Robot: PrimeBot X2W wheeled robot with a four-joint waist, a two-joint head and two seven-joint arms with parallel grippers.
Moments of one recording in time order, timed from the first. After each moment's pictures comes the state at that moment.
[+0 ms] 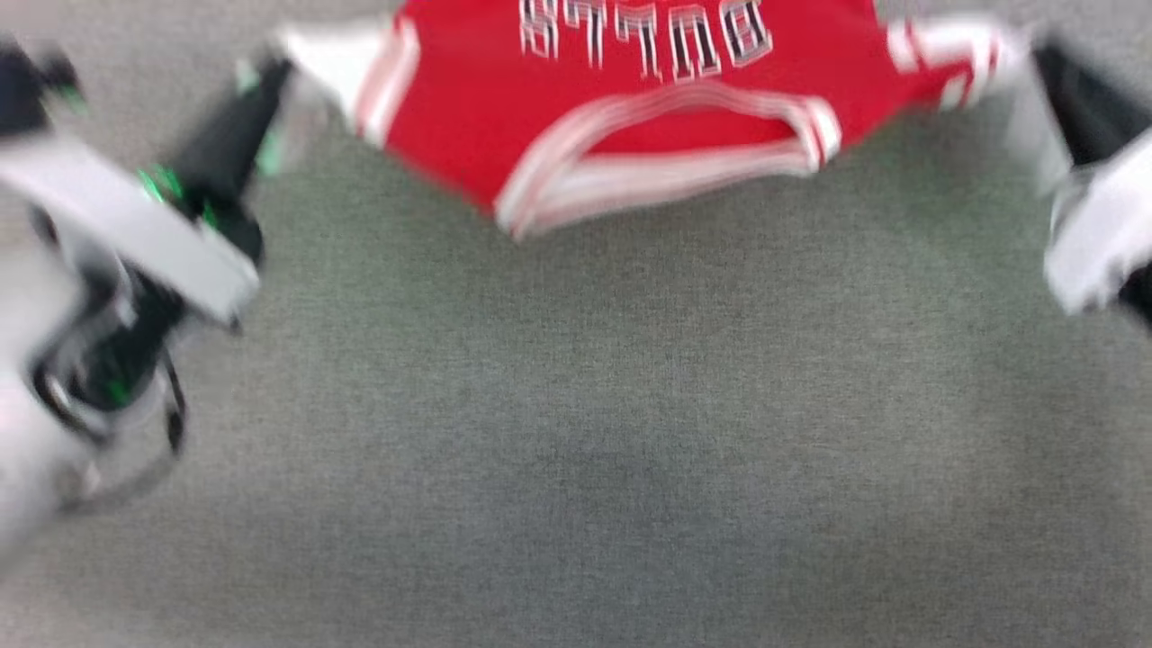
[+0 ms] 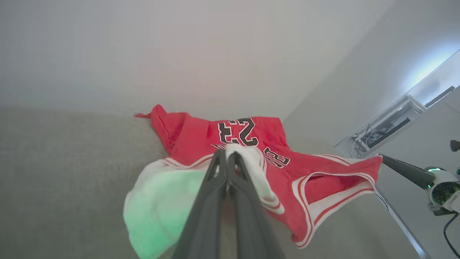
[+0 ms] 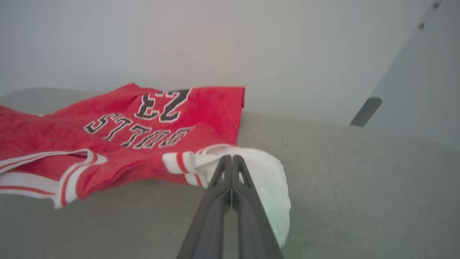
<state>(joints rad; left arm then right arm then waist) -1.11 0.89 -1.06 0.20 -1.60 -0.13 -0.26 -0.70 -0.24 -0.01 -0.08 0.35 0.13 0.64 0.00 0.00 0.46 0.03</state>
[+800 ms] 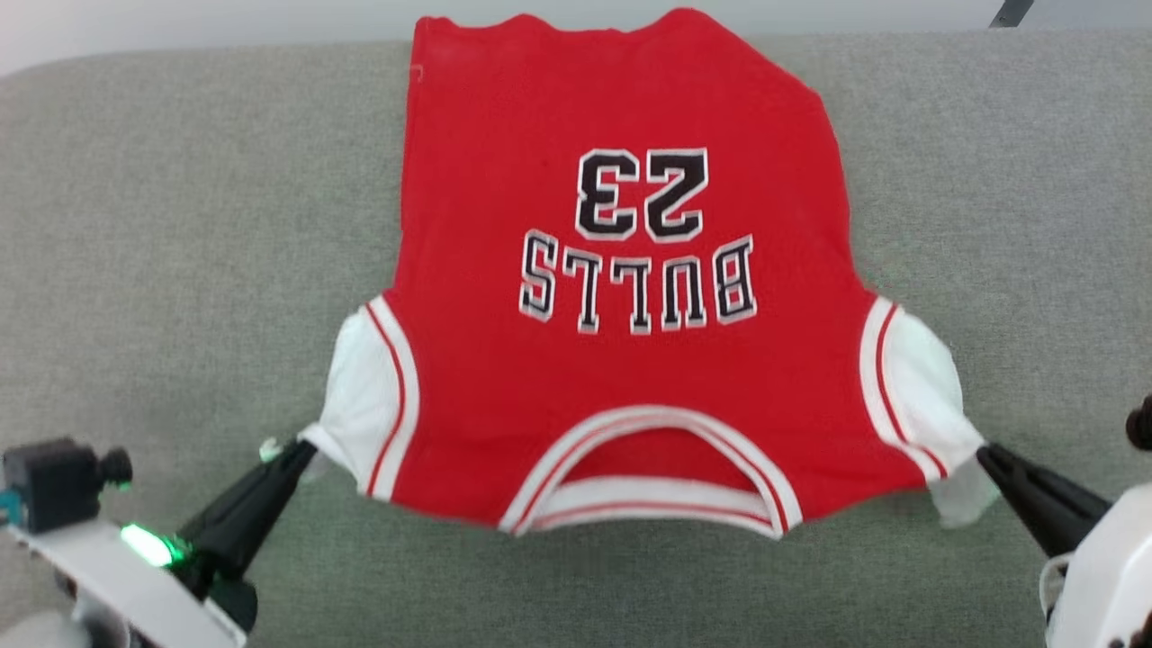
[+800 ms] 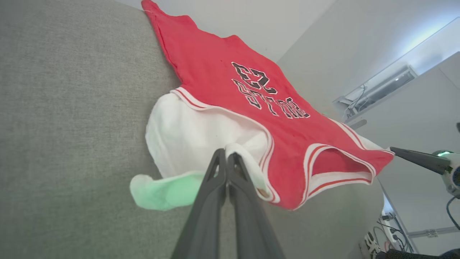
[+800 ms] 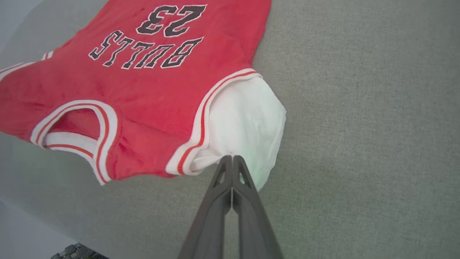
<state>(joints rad) -0.30 1.04 -0.75 -0.13 -1.43 -0.13 -0.26 -0.02 -0.21 -0.09 -0.59 0.48 0.13 1.00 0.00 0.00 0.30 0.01</state>
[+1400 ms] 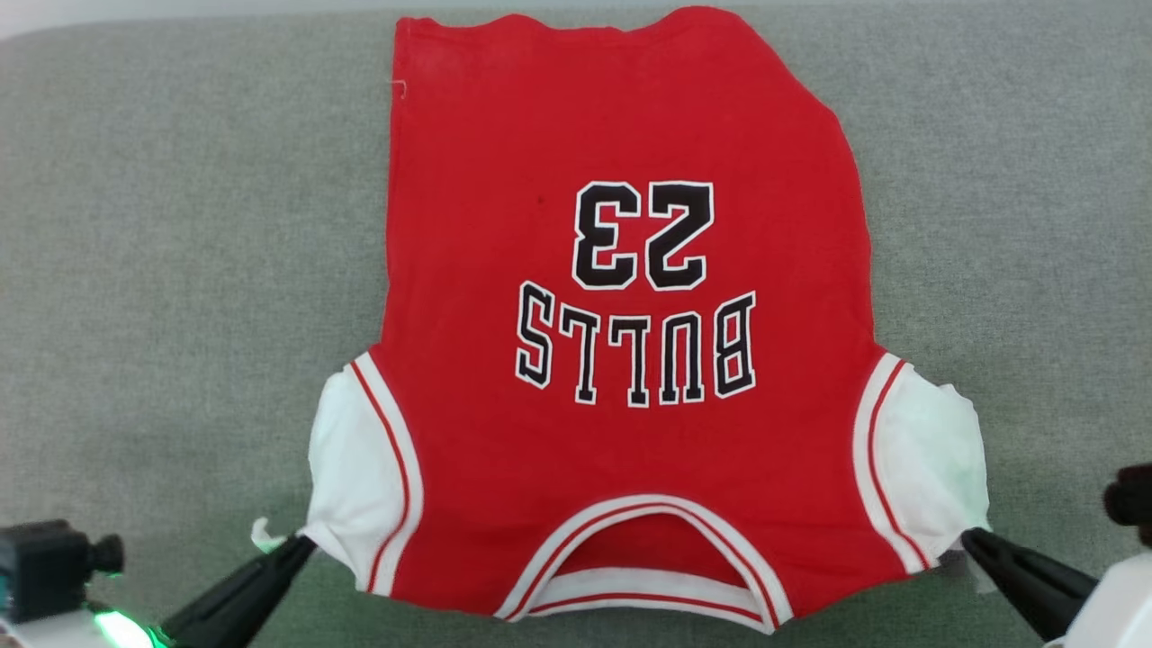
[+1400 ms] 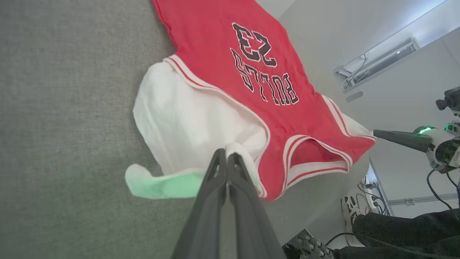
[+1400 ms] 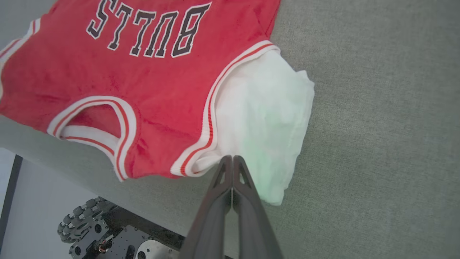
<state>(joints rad) -0.04 1.18 -0.63 -0.34 -1.41 -0.13 -0.25 0.13 -0.23 -0.09 -0.72 0.53 0.13 1.11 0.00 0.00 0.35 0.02</state>
